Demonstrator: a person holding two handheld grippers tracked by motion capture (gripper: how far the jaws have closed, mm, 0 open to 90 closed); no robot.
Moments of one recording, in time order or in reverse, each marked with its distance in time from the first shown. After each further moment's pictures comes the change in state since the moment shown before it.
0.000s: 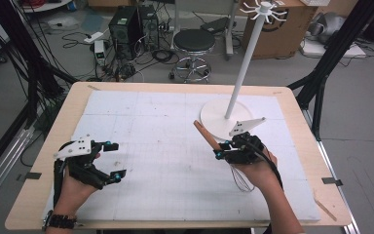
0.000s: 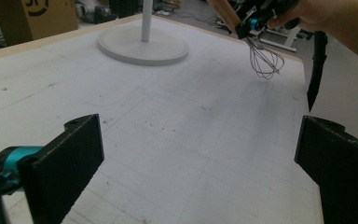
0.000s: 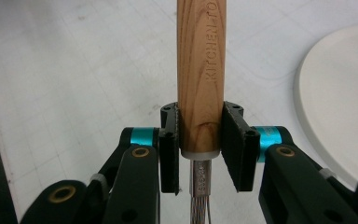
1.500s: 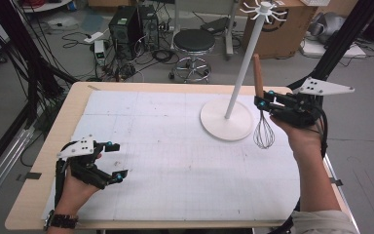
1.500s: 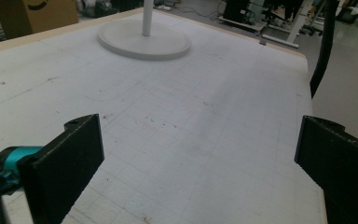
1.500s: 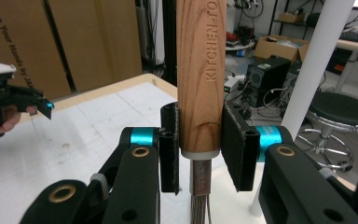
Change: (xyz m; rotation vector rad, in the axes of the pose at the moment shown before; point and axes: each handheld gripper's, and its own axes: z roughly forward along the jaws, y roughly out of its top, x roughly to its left) left arm 0.001 -0.002 0.004 0.016 0.004 -0.009; right arm -0.061 0.034 -0.125 -0.521 -0.110 0.000
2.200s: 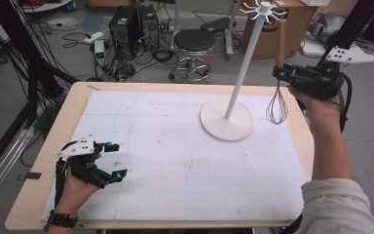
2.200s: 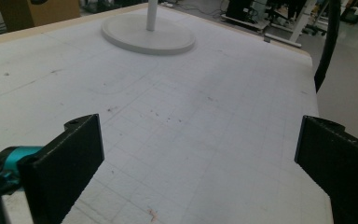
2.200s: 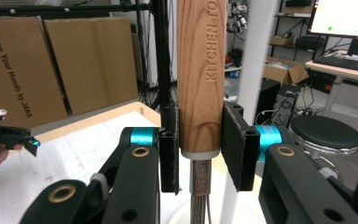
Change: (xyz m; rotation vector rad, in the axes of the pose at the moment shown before) left arm 0.005 -0.005 0.000 0.010 0.012 -0.018; right arm -0.057 0.044 -0.014 -0.068 -0.016 0.015
